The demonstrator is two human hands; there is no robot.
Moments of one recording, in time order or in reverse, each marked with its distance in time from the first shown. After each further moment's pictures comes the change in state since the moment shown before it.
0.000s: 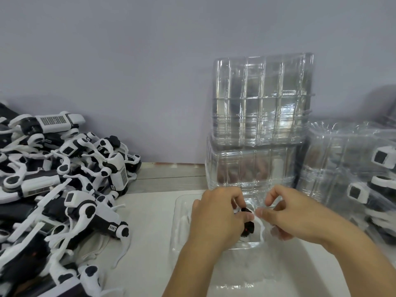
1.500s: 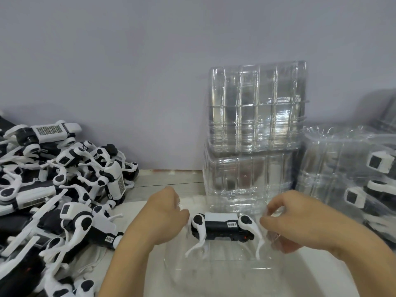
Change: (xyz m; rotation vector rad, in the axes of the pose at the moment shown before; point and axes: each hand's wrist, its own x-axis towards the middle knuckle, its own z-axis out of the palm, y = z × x) left_hand 0.009 -0.050 -0.072 -0.003 -0.058 -0.307; right_hand -0.020 -0.023 -0.014 -0.108 -0.103 0.025
